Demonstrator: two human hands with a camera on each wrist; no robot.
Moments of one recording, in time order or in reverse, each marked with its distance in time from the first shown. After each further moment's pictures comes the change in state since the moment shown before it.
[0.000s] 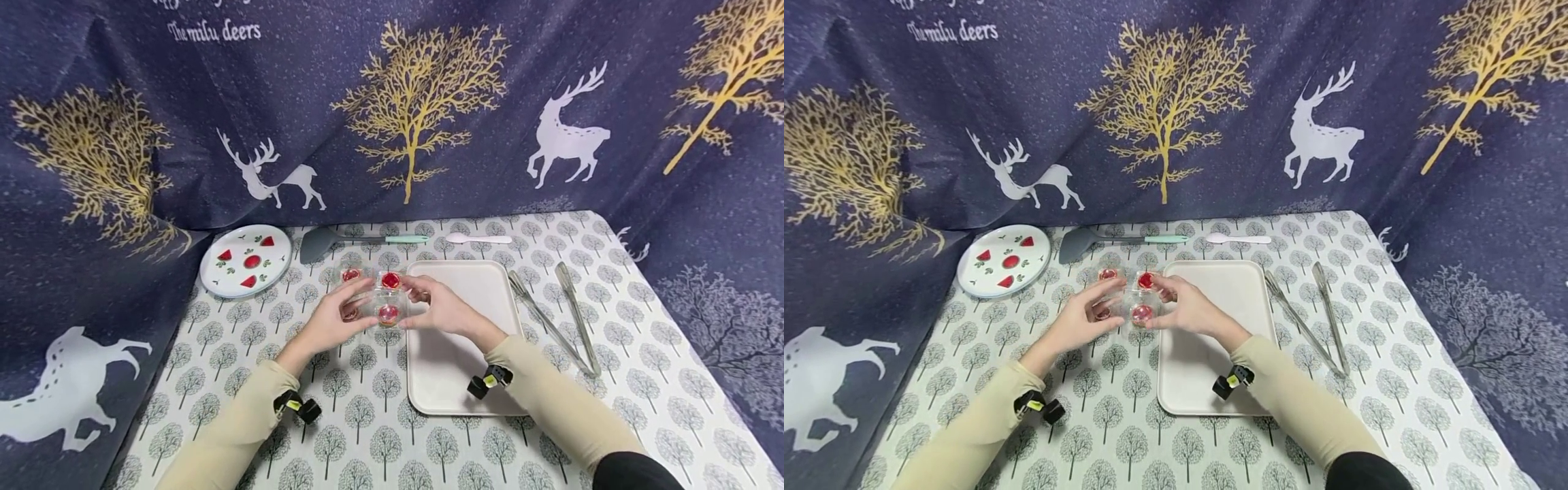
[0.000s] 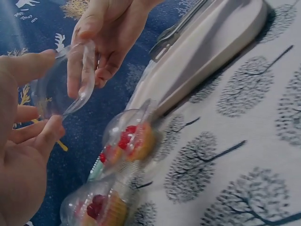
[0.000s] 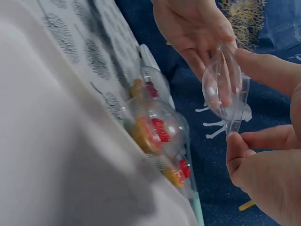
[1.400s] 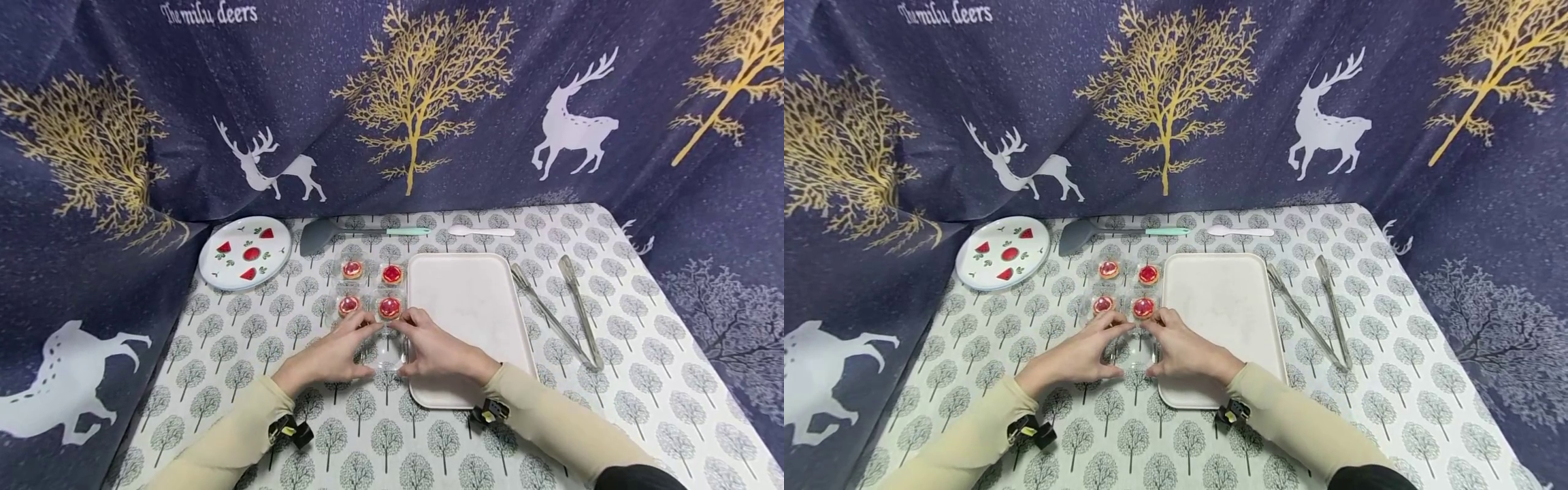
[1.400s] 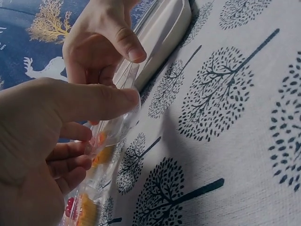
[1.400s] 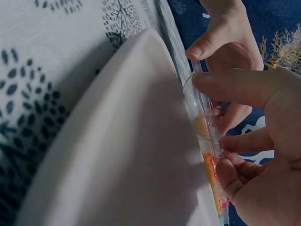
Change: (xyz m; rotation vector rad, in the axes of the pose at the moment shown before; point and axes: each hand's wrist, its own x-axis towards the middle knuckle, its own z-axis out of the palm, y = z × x) left_hand -0.038 0.000 0.020 0.636 -0.372 -0.072; right_hand -0.035 0.003 0.056 -0.443 -0.155 -0.107
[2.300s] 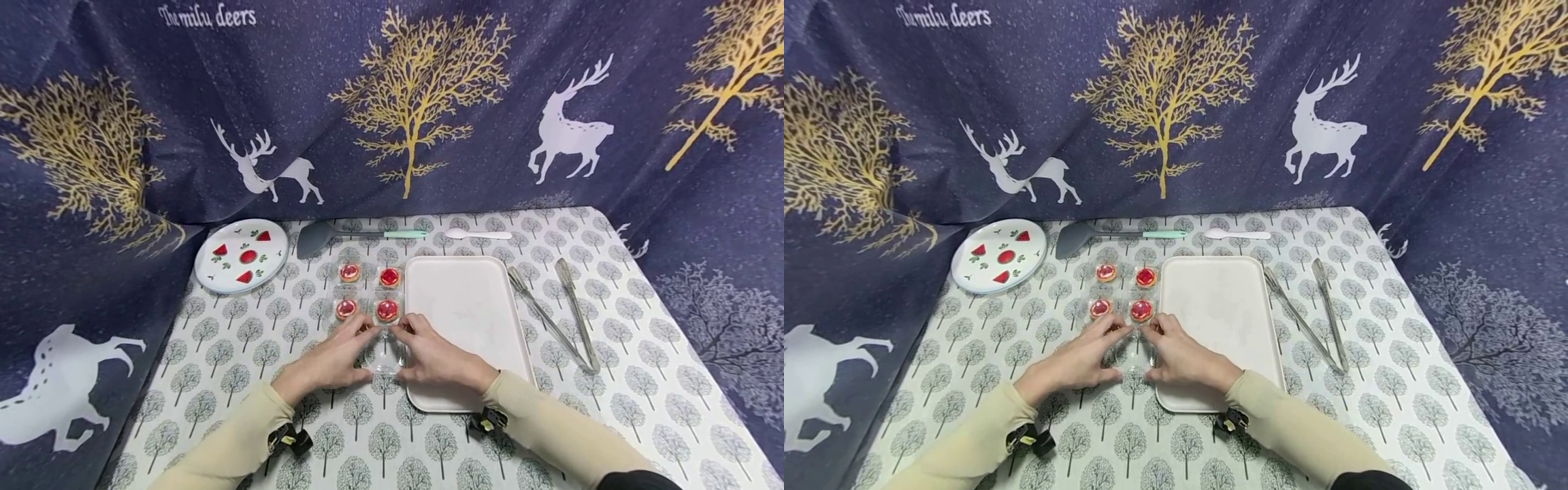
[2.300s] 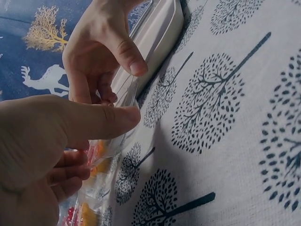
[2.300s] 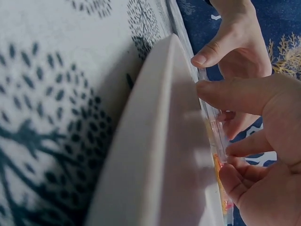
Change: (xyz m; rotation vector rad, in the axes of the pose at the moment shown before) left_hand 0.000 0.006 0.003 0.086 0.023 -0.018; right_hand -0.005 0.005 0.009 -0.128 0.068 -0.066
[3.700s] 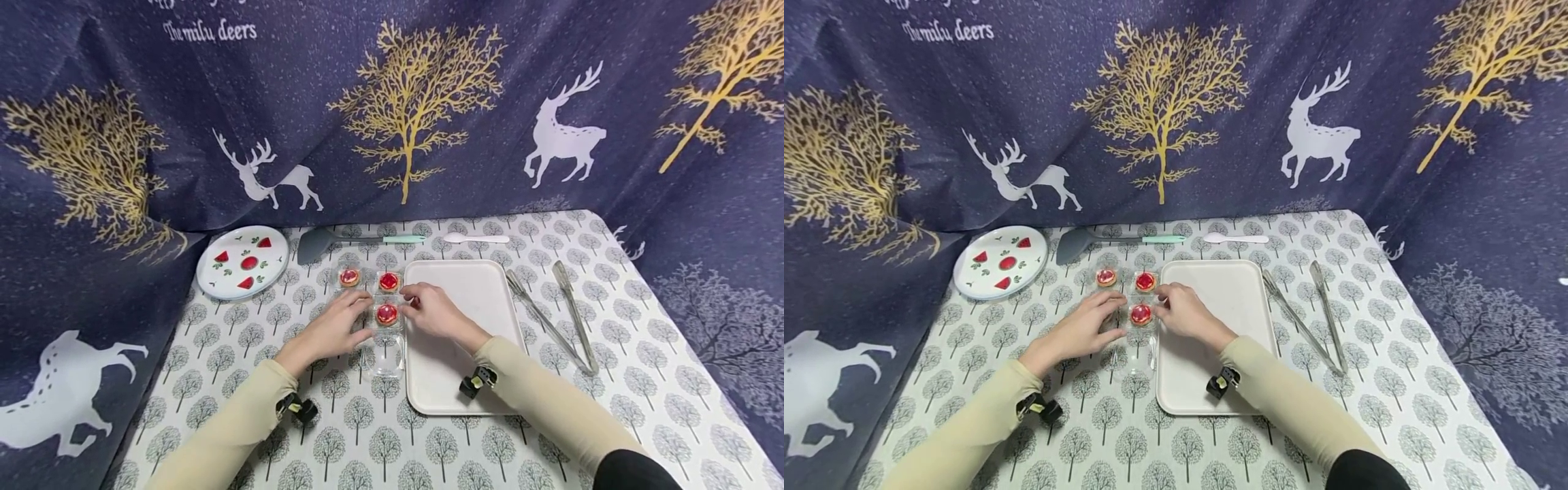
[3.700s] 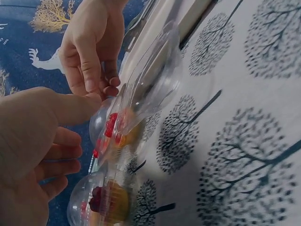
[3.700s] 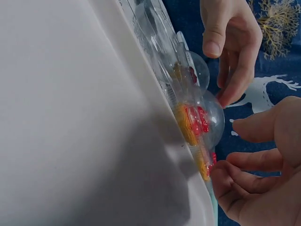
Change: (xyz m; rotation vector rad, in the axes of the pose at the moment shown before) left_hand 0.033 -0.024 -0.026 0.109 0.175 0.037; right_hand 0.048 0.037 -0.030 0.244 0.142 0.343
